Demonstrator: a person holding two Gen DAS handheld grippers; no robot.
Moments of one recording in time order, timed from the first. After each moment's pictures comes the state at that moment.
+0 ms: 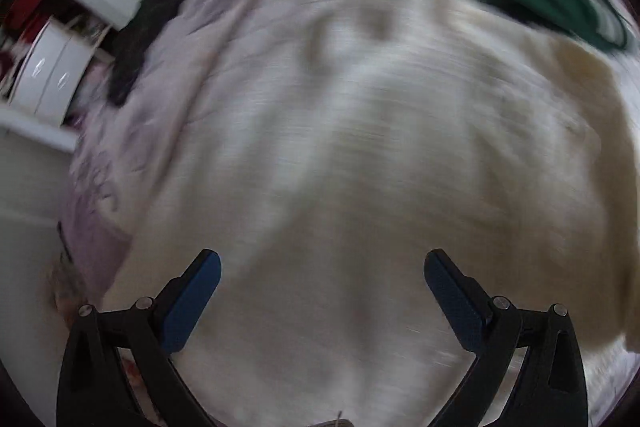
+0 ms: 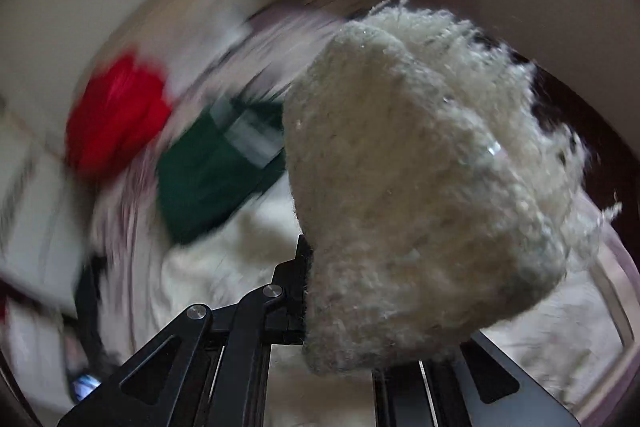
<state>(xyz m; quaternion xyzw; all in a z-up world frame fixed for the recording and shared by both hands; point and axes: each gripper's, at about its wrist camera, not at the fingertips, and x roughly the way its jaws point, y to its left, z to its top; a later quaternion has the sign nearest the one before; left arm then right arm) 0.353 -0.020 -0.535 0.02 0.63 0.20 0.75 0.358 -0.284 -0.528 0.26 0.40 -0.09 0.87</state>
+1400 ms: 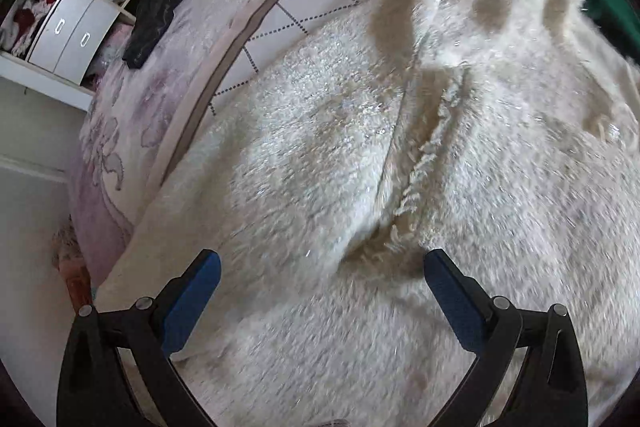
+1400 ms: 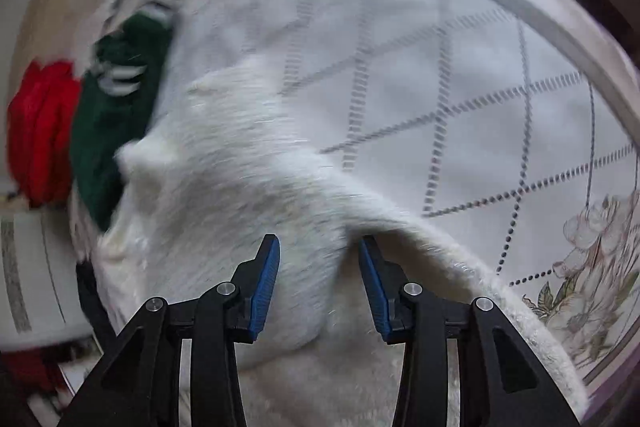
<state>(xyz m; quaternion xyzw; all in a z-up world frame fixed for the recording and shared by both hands) 0.380 0.016 -0.588 -0.01 0.65 0.26 0.72 0.256 -0.396 -0.672 0.42 0.54 -0.12 0.71</state>
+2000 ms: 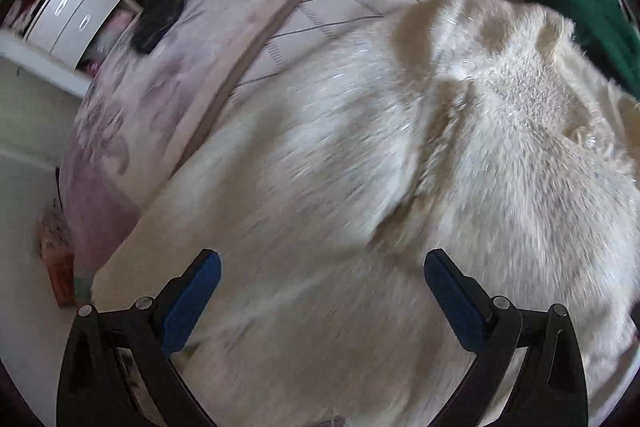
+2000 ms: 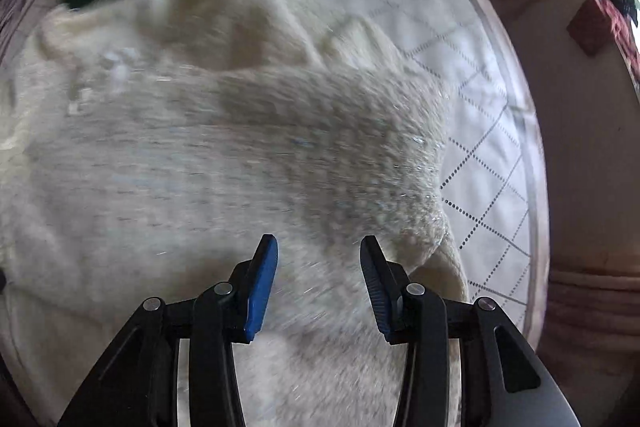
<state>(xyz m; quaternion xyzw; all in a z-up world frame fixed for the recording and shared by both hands) 0.344 0.033 -0.547 -0.06 0.63 0.25 0.73 0.308 -0.229 -0.651 -0.02 0.65 -0.13 0.75</state>
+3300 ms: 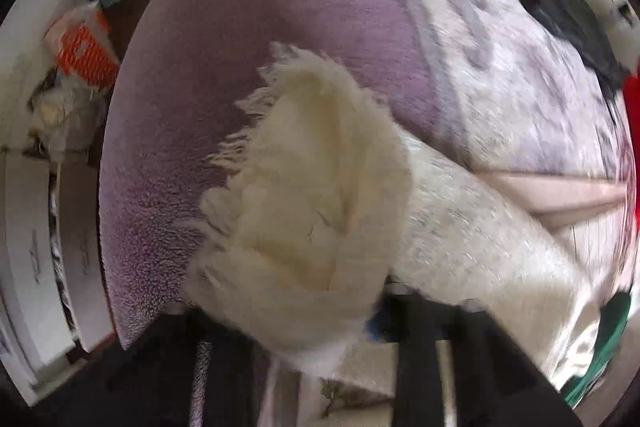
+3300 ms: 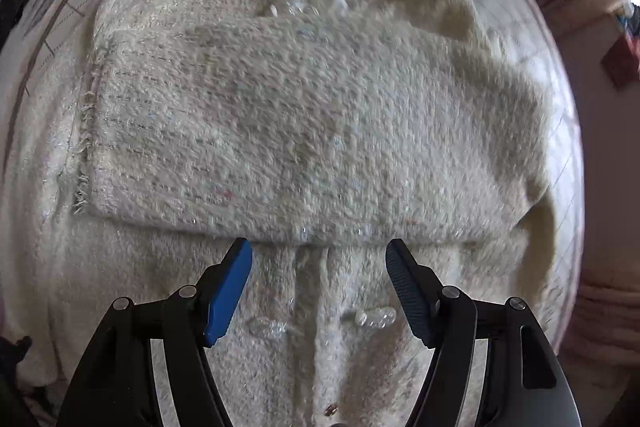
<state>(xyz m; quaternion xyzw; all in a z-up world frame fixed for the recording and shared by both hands) 0.153 0.291 -0.588 -0.50 0.47 0.46 0.57 0.301 -0.054 -0.637 -0.07 0.66 -0.07 0.74</state>
